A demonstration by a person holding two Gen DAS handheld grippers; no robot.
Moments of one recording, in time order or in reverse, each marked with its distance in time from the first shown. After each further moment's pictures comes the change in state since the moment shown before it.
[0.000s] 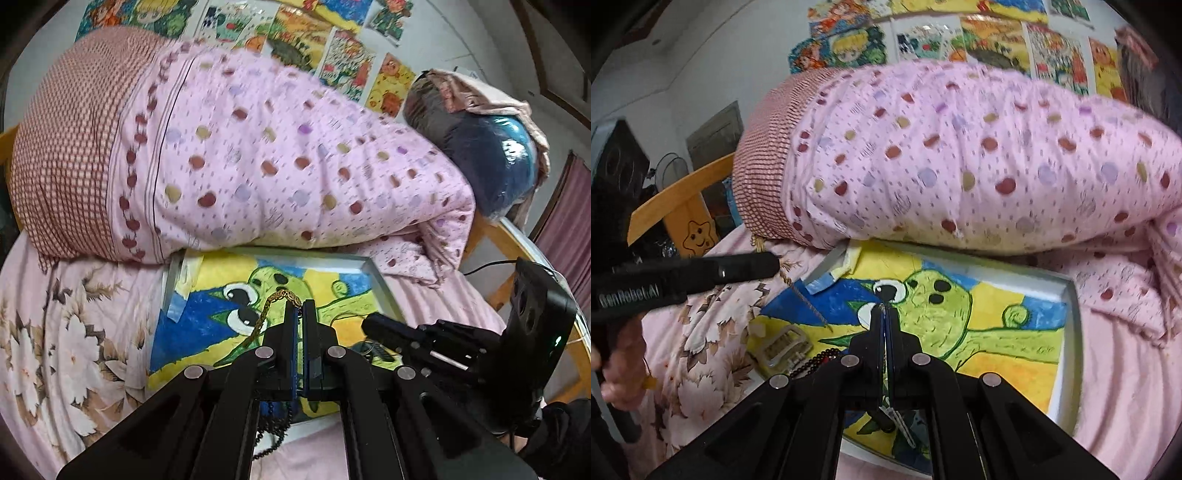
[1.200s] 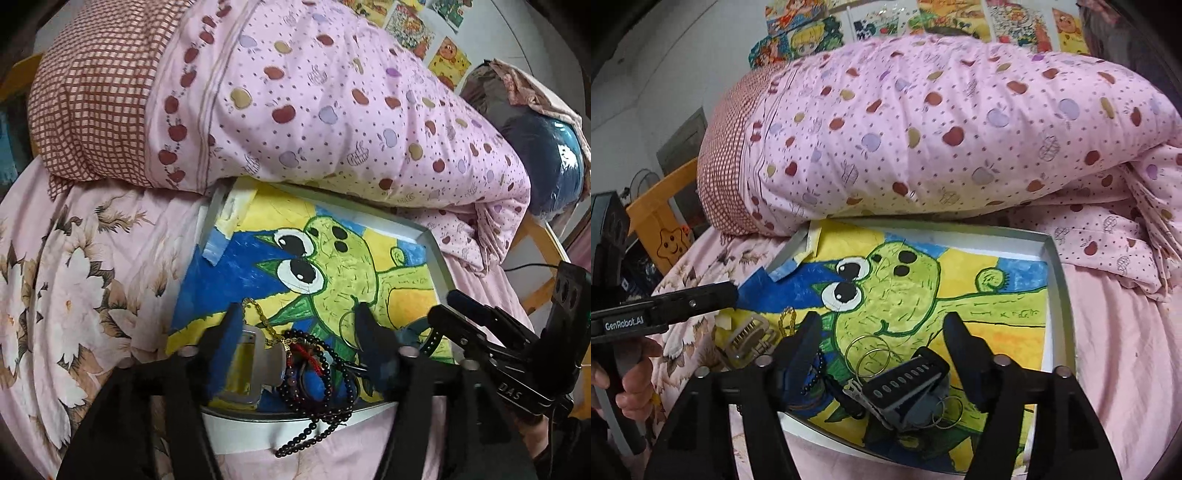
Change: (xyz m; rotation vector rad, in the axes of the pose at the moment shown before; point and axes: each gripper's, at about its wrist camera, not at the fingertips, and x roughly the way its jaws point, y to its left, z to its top) left arm 0.032 0.051 -0.032 -0.142 0.103 0.100; right arm 0.005 -0.027 -0.019 0.107 0.025 -0.075
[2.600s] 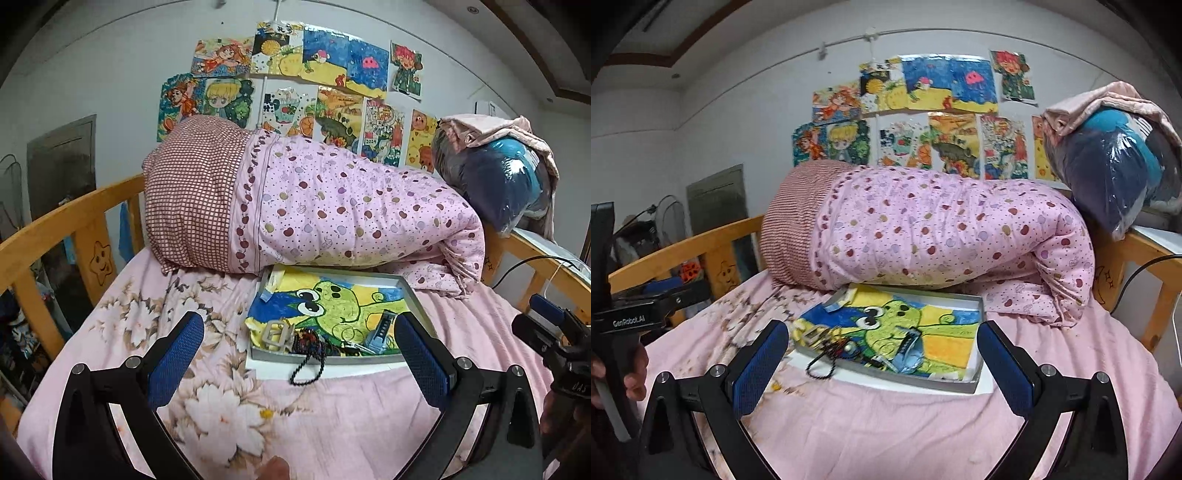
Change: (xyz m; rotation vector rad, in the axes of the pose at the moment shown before) left arm -0.202 -0.089 -0.117 0.154 -0.430 0.200; right arm -0.245 0.050 -0.087 -0.125 -0.358 -0.028
